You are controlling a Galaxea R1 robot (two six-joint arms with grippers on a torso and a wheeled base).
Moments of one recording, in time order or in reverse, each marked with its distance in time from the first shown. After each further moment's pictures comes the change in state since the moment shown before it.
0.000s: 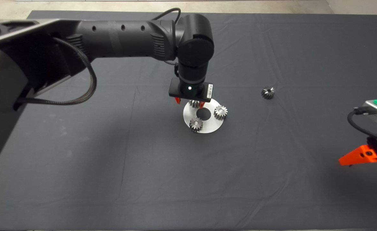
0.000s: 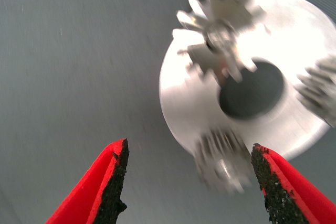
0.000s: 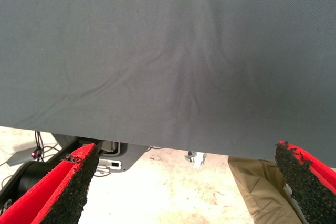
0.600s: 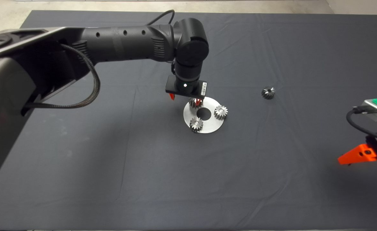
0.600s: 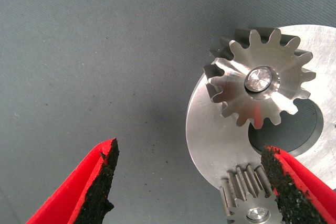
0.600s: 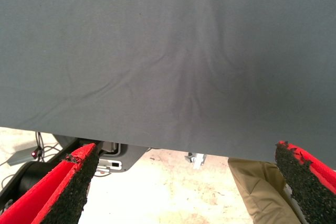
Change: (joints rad) left arm 0.013 0.004 -0.056 0.039 0.000 0.061; right arm 0.000 0.009 -0.007 0.001 0.000 0.000
